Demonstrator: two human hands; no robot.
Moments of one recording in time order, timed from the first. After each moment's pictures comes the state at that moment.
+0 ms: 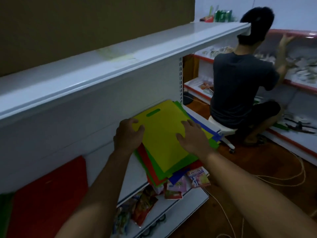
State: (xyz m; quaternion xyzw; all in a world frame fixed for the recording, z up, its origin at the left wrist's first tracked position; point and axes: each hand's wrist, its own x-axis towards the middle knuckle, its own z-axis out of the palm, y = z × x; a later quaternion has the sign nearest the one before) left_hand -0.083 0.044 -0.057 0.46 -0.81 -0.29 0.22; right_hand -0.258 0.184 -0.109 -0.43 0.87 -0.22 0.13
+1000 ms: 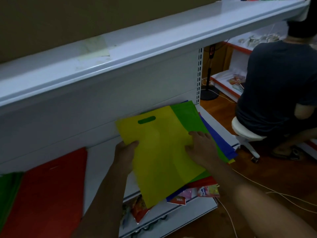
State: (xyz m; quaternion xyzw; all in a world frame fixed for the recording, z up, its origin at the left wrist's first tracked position) left_hand -0.099 0.035 -0.130 0.57 -0.44 -0.61 0.33; right_hand -0.316 0.157 -0.155 -0.49 0.84 -0.19 0.13
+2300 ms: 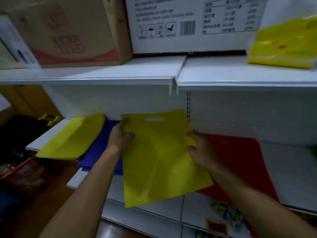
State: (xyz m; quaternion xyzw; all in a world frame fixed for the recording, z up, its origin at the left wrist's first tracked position) left_hand 0.574 0.037 -0.023 0.67 -0.50 -0.31 0.44; right_hand 0.301 0.037 -0.069 -0.68 0.58 -0.34 0.30
